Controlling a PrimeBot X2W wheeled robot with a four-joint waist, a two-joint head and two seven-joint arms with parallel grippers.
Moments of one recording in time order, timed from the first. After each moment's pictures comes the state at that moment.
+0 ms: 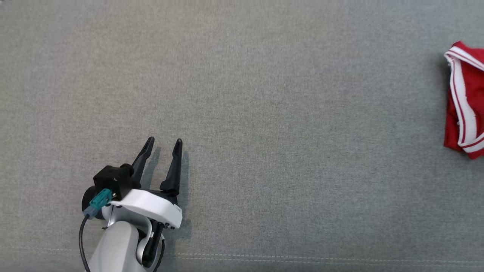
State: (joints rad) left arm -0.32 0.04 -0.15 0.46 -0.30 -0.12 -0.26; right arm -0.96 -0.48 -0.13 0.96 0.29 0.13 -0.25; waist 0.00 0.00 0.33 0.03
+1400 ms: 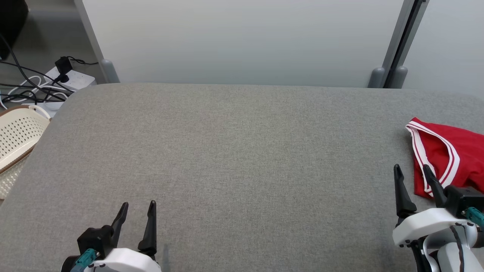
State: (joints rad) left arm -0.08 0.04 -0.03 0.45 -0.24 -0.08 -0.26; right arm -0.24 -0.09 -0.04 0.51 0.18 0.13 -0.26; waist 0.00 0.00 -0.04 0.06
